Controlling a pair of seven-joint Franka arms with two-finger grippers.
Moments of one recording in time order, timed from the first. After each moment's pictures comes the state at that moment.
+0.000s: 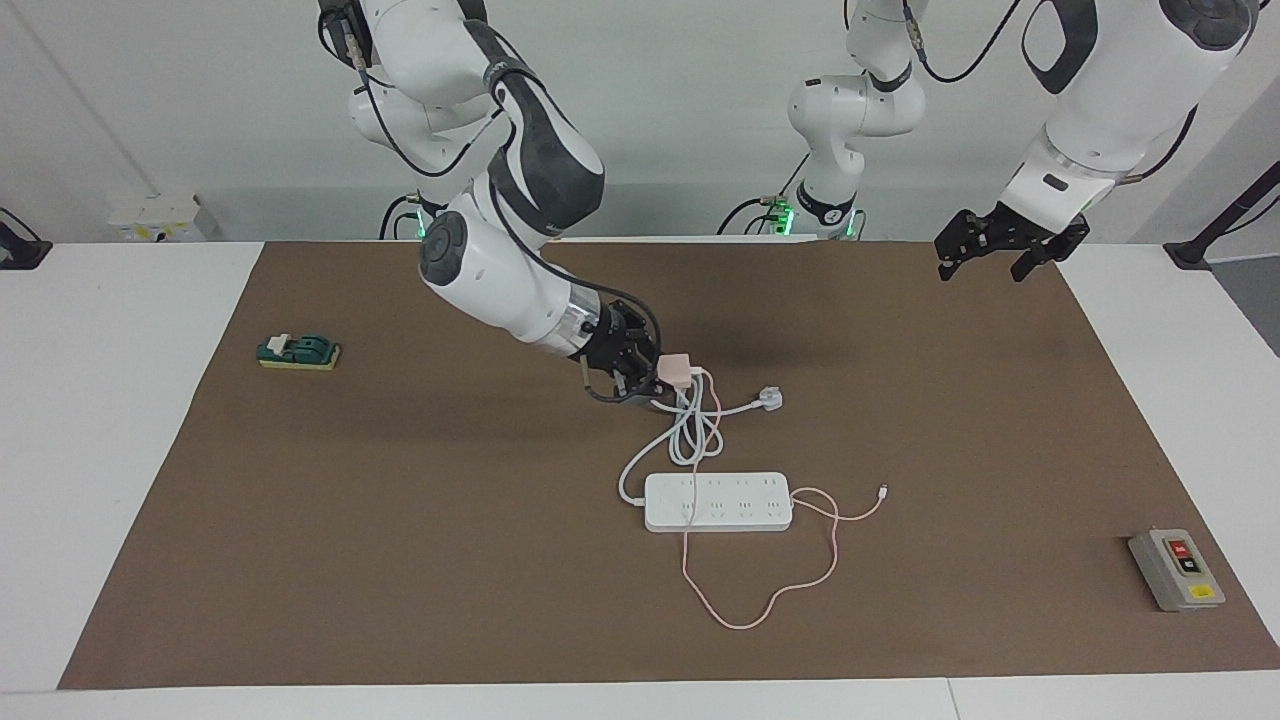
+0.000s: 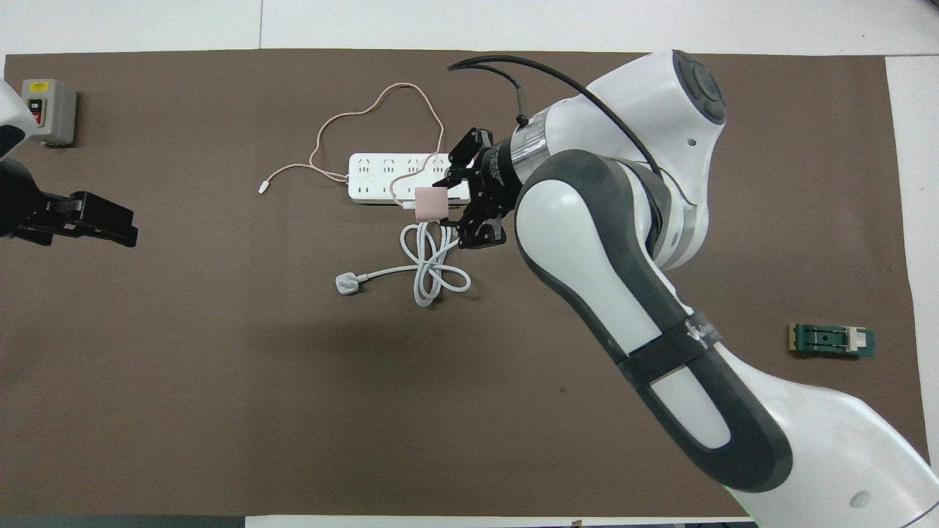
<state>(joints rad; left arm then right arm) -0.09 0.03 -0.01 -1.53 -0.01 1.47 0.00 0.43 0.42 0.02 -1.47 0.71 2.04 1.62</state>
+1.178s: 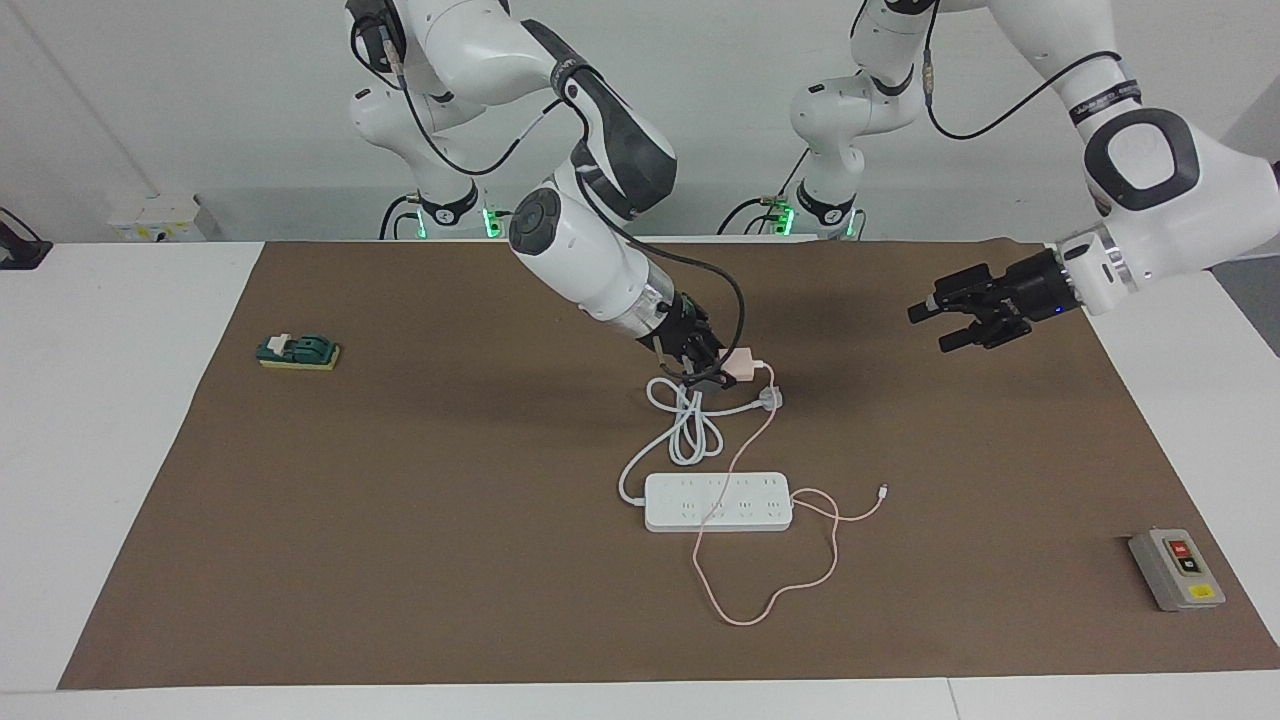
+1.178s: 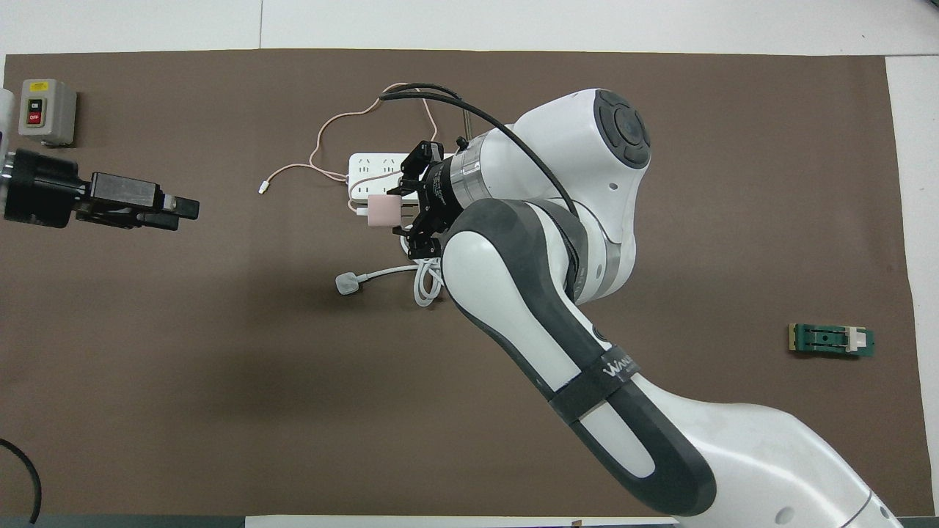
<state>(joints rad) 0.13 0.18 -0.01 -1.76 -0.86 1.59 0.40 0.52 0.45 0.02 -1.47 0.71 2.17 1.67</state>
